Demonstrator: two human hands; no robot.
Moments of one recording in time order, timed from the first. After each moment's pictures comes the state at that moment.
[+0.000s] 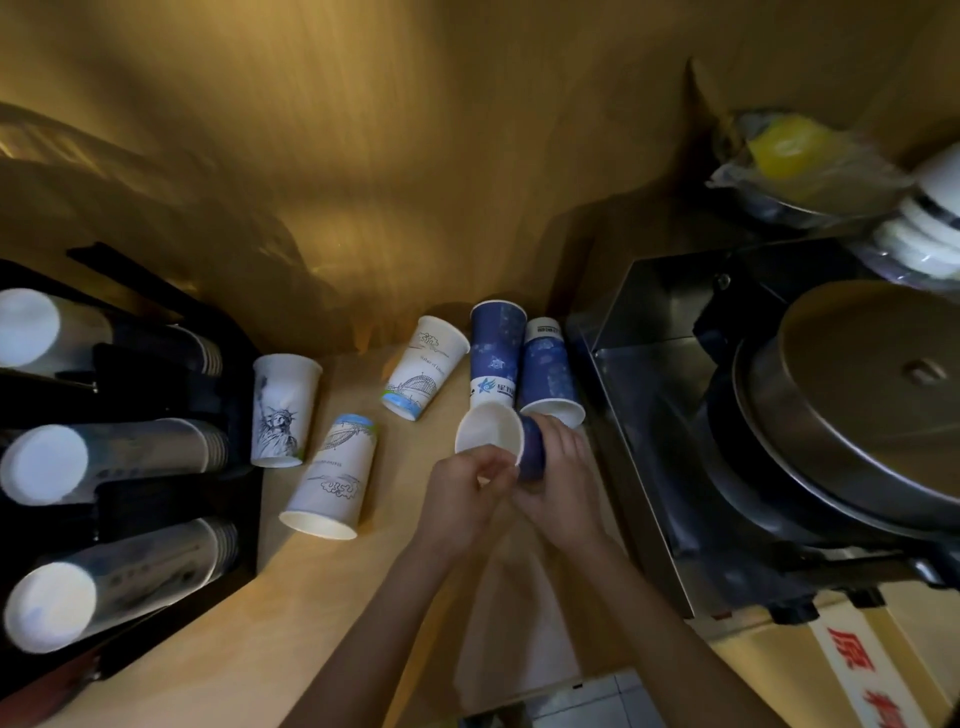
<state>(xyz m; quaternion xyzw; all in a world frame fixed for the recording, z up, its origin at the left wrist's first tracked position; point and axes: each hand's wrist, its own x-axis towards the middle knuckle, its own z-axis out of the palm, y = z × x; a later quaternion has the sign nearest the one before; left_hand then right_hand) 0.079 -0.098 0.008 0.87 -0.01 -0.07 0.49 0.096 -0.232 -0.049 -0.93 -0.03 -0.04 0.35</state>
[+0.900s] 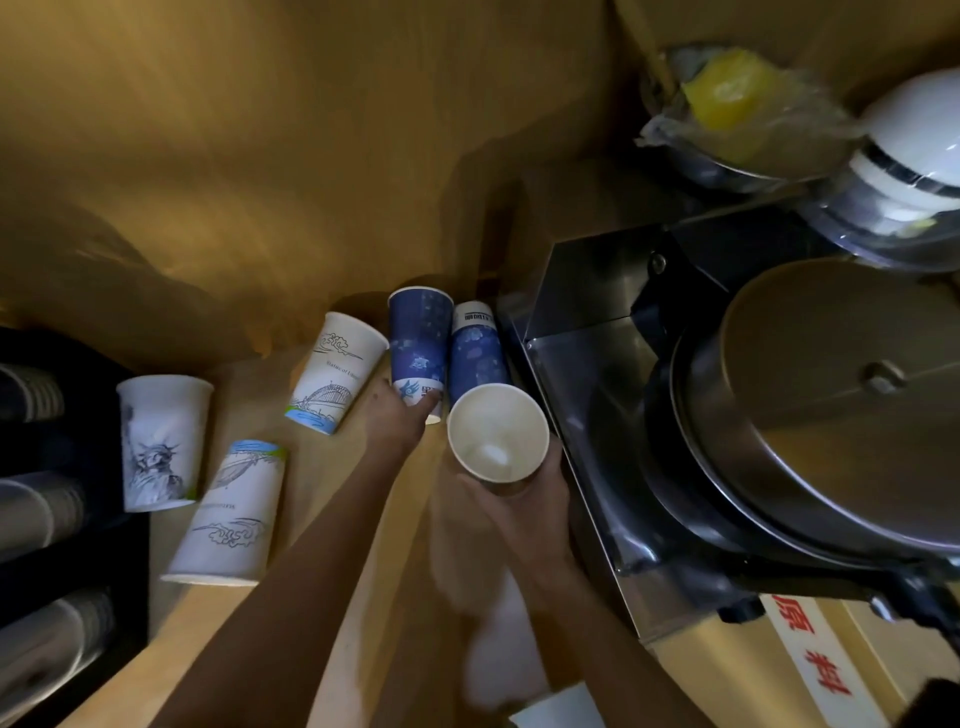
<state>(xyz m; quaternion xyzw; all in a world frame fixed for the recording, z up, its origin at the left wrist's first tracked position) 0.208 -0.125 -0.067 0.86 0.19 -0.12 0.46 0.097 -0.256 -0.061 -0.81 0.23 -0.02 0.53</state>
